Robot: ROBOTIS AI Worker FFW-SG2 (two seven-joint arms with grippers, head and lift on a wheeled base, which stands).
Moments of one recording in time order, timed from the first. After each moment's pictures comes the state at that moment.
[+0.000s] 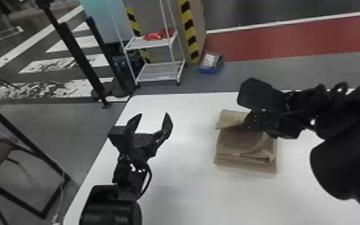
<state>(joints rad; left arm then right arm) 0.11 0.19 0.13 -1.51 0.21 -0.16 -0.08 -0.39 -0.15 0.65 -1.80 0.74 0.75 1.03</state>
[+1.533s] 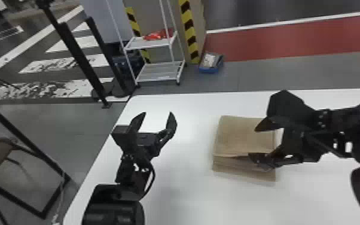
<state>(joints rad) 0.11 0.19 0.11 -1.53 0.21 -0.16 -0.08 -0.22 -0.19 0.50 -1.90 0.60 0.66 1.11</state>
